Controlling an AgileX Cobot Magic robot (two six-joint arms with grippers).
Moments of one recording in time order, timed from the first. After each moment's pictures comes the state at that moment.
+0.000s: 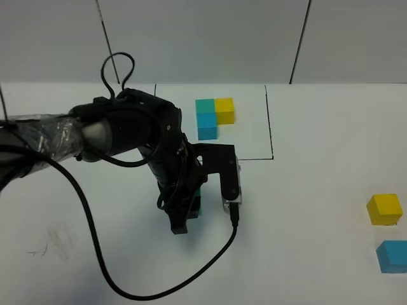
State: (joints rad) left arm -0.63 2.06 -1.42 -0.08 0.73 0.97; right arm -0.09 -0.01 -0.49 0.07 1.07 -0.06
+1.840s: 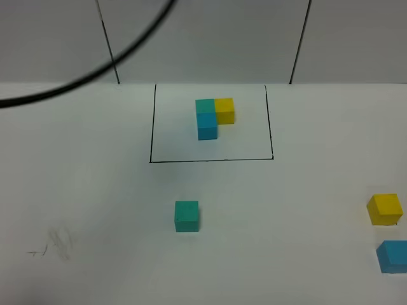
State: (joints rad) left arm -0.57 1.65 -2.17 0.36 1.19 0.09; right arm -0.09 -0.01 -0.49 0.07 1.07 -0.06
